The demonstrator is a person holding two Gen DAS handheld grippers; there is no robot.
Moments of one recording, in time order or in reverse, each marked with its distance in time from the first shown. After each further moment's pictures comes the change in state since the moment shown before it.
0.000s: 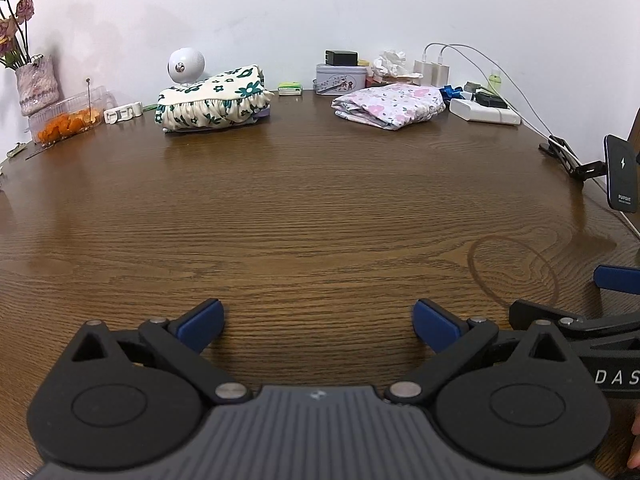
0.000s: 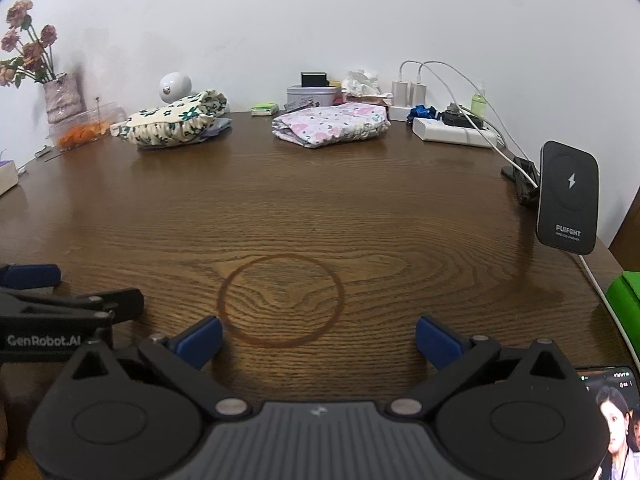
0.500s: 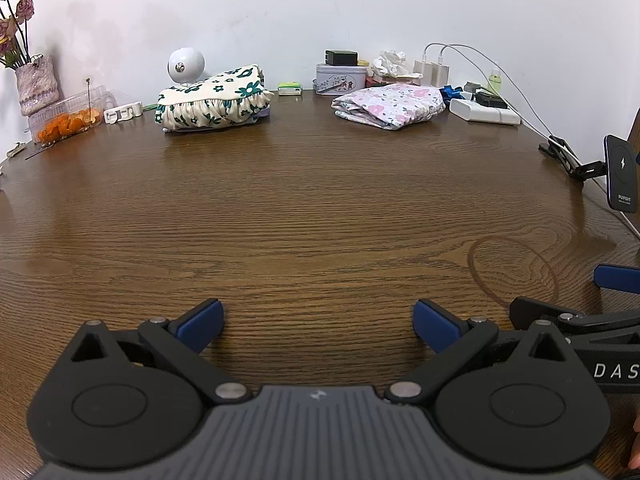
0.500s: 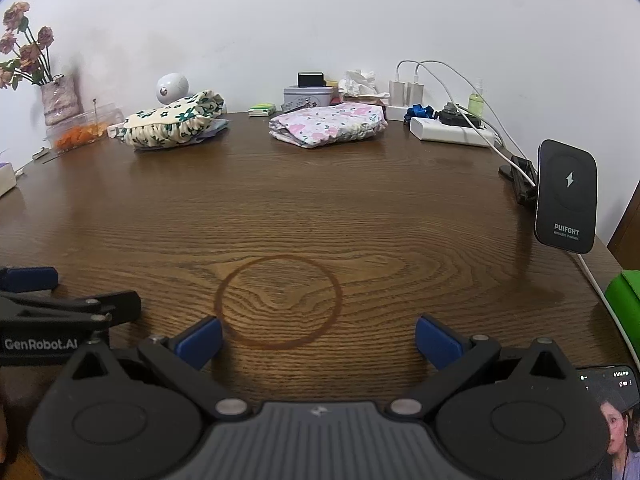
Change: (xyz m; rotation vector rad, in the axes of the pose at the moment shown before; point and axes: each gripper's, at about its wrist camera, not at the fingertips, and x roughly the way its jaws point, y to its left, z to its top) left arm 0.000 0.000 0.000 -0.001 0.000 -0.001; right arm 0.001 -0.002 0.001 0.010 0.000 -0.008
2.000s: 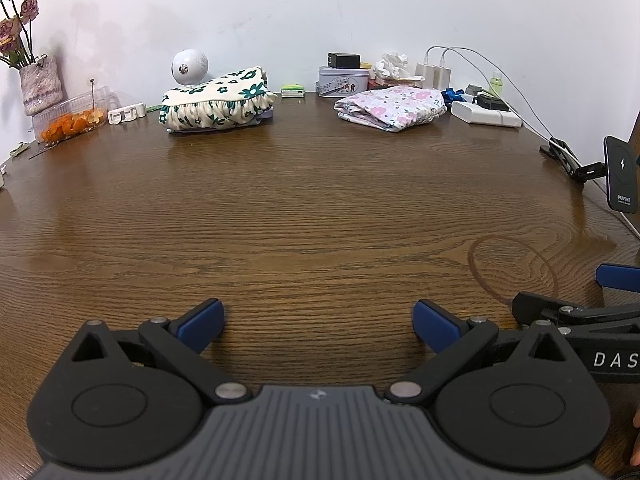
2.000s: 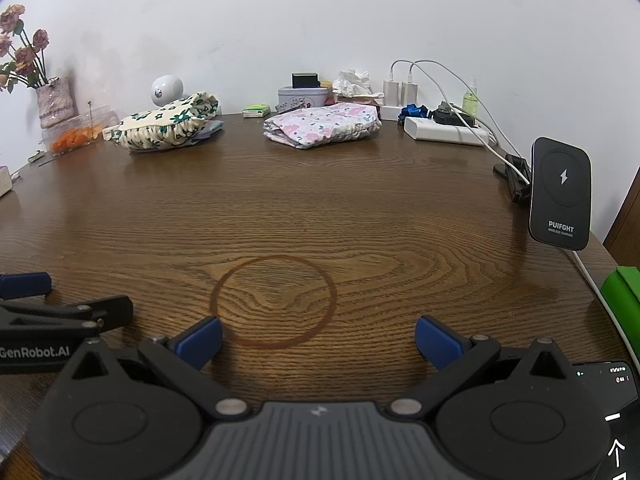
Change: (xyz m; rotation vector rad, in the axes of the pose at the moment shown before) left arm -0.003 0.003 -0.002 -0.005 -0.009 0.003; right arm 0.000 -0.005 0.000 0.010 -0.001 -0.009
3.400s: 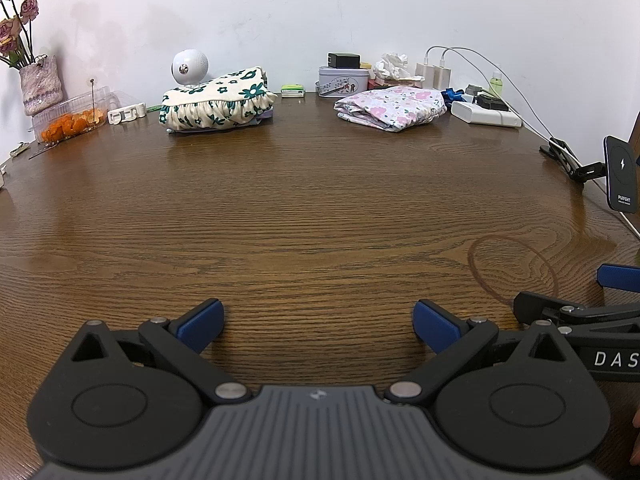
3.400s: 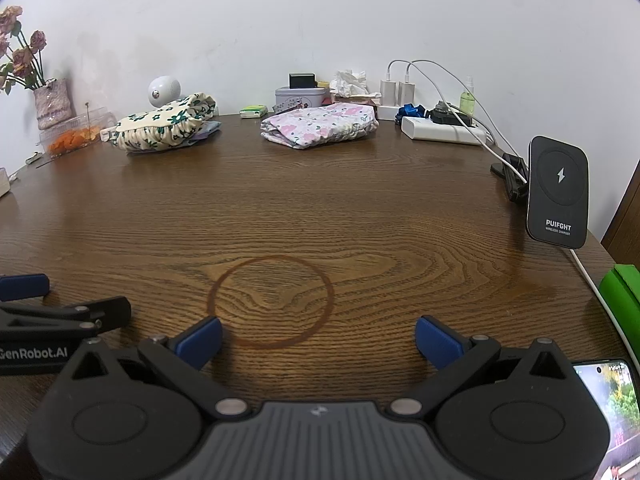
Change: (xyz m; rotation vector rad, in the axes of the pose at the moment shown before) left arm 0.000 0.000 0.000 0.000 0.000 0.000; right arm -0.001 0.000 -0.002 0.006 -0.001 -0.008
